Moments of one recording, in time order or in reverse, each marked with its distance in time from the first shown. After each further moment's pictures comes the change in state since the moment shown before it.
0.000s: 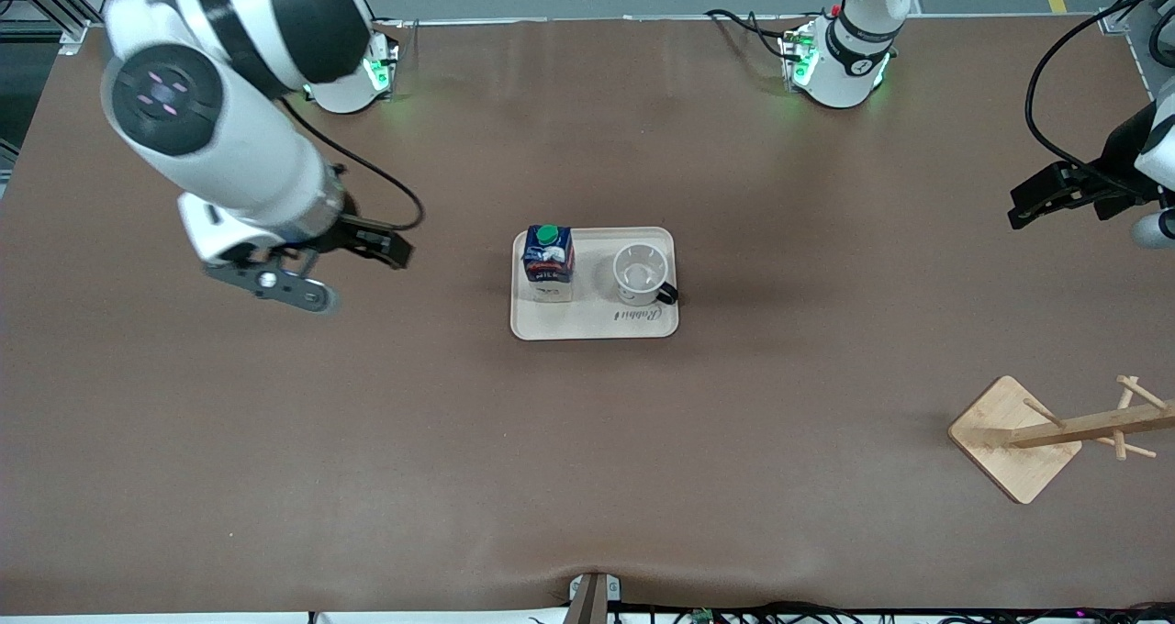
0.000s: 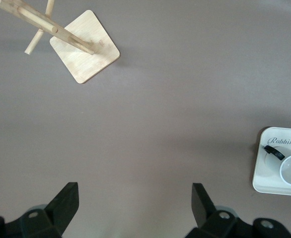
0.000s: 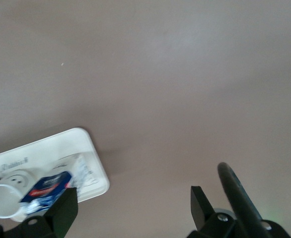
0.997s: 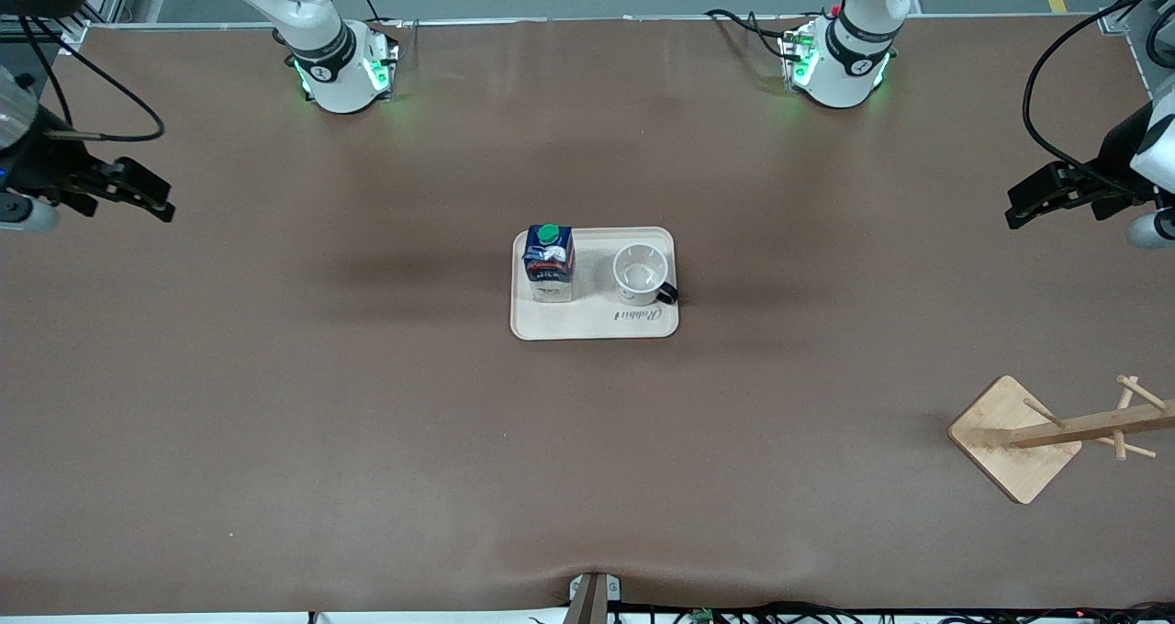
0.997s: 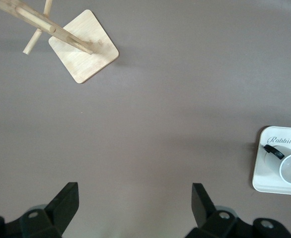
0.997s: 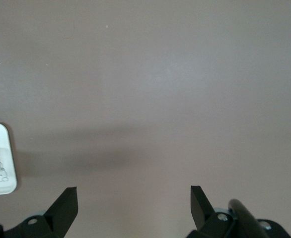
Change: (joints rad) left arm -0.001 0.000 -0.003 -0.002 0.000 0.000 0.000; right arm -0.402 -0.468 -0.019 -0.595 -0.026 0.279 -0.634
